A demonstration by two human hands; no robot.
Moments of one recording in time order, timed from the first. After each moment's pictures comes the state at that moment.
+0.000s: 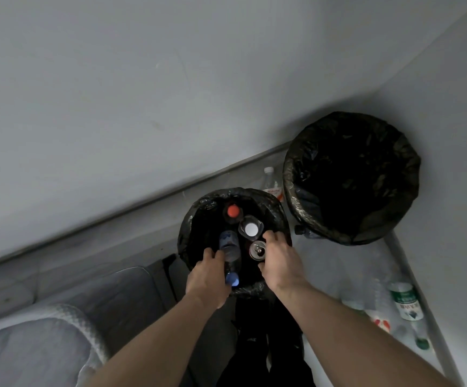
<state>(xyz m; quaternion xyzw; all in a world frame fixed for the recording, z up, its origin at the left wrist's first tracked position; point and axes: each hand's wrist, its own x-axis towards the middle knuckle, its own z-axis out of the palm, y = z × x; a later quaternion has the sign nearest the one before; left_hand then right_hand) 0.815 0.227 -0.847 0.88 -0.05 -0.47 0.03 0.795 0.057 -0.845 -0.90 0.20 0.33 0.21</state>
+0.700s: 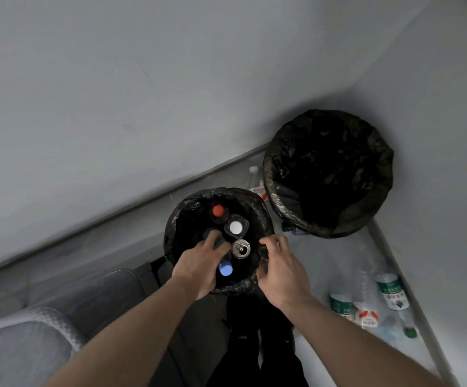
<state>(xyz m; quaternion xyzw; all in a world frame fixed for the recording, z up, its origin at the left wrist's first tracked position) 0.836 0.219 -0.839 0.87 -0.28 -0.39 0.02 0.754 0.029 -0.814 -0.89 0.22 0.26 0.29</state>
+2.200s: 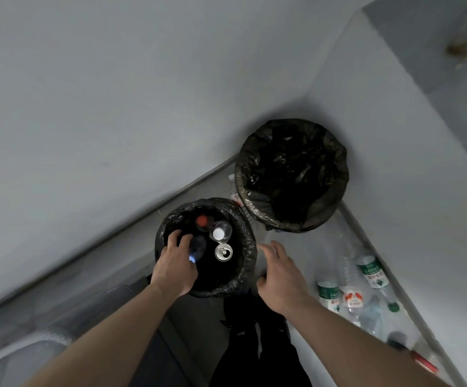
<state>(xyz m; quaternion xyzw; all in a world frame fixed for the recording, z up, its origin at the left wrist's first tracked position) 0.858 0.217 -0.804 0.91 -0.10 -0.39 0.07 0.735 -0.001 -0.761 -0.85 0.26 0.33 0.33</state>
